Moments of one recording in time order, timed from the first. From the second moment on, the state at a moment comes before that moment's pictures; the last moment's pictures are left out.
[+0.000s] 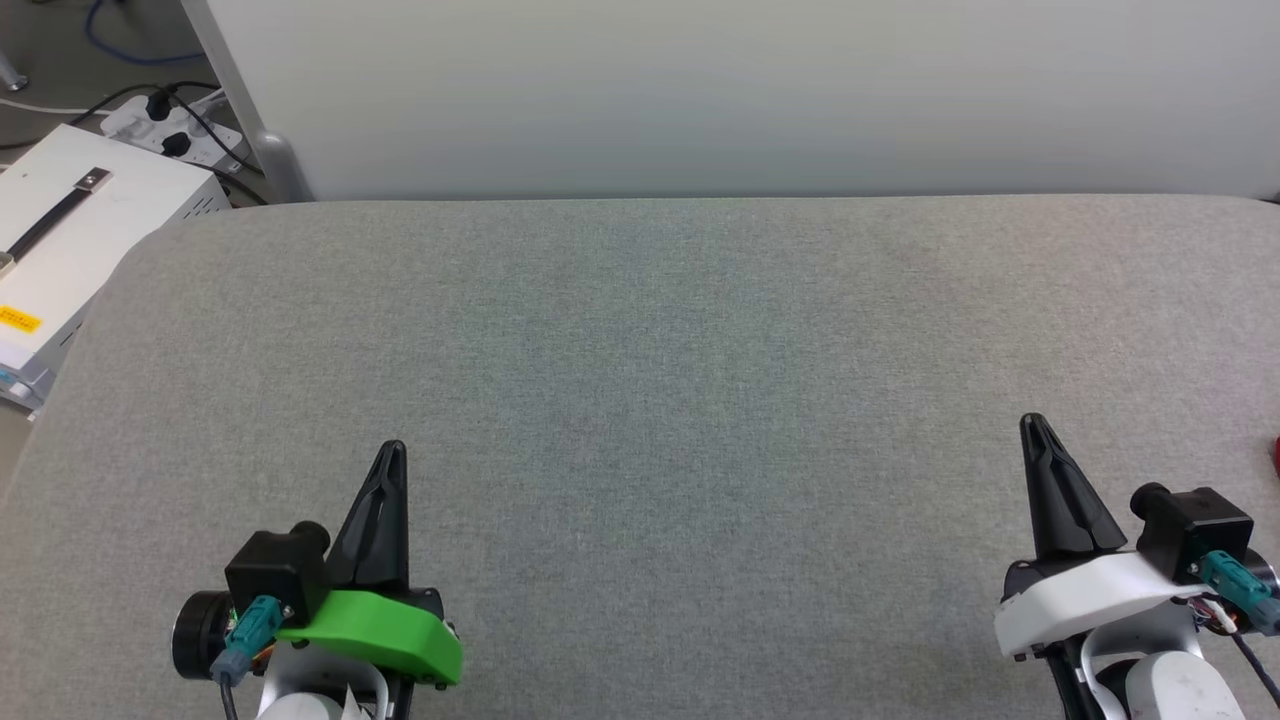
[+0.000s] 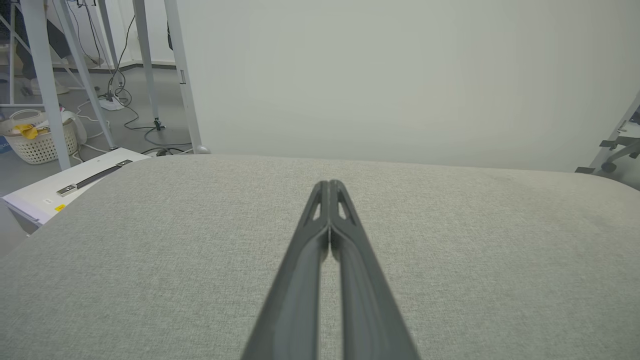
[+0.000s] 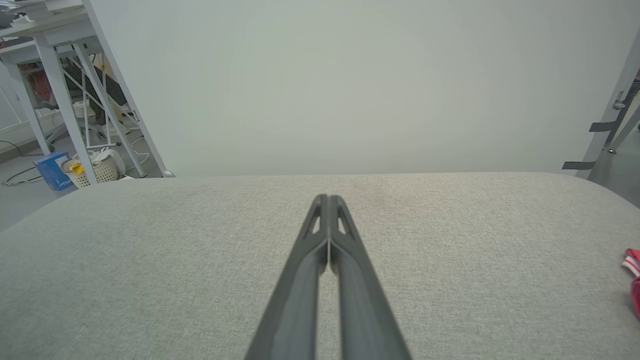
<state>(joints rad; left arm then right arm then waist) 0.00 0.10 -0.05 0.04 -0.20 -0.09 -0.18 -0.04 -0.06 0.00 0.07 0.18 0.13 -0.17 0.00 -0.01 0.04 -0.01</state>
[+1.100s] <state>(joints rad) 0.00 0.08 -0.03 0.03 -0.12 -0.06 -0.11 -0.03 -0.06 0.00 0.04 0.11 0.13 -0.11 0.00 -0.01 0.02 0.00</state>
